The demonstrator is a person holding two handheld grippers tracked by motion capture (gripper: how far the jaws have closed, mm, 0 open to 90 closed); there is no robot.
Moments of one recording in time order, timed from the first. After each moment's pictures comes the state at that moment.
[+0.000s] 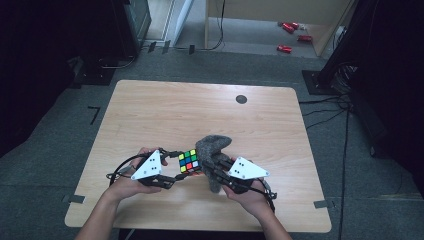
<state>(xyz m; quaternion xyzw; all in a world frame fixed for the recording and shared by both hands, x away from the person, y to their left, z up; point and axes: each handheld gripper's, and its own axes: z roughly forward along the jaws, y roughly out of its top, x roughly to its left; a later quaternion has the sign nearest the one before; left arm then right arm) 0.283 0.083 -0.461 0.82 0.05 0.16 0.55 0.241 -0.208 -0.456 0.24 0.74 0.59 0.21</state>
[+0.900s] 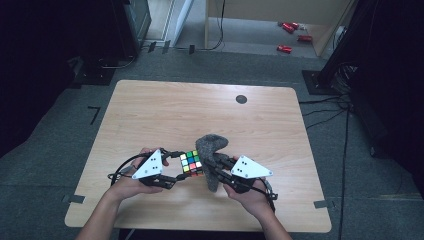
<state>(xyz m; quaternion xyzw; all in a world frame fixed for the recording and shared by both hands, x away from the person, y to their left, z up) 0.282 0.075 -0.463 0.82 0.05 0.16 0.54 0.234 -0.208 -0.439 0.23 0.72 0.61 0.22</state>
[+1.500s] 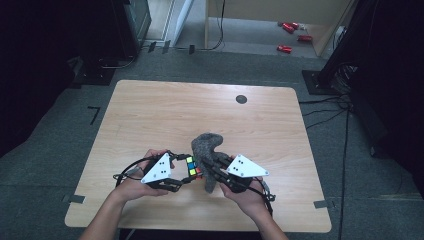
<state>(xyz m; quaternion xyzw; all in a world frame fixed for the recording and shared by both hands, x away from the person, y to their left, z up) 0.275 0.059 -0.460 0.83 0.03 0.16 0.53 0.235 -0.202 -0.437 0.27 0.72 0.60 0.22</state>
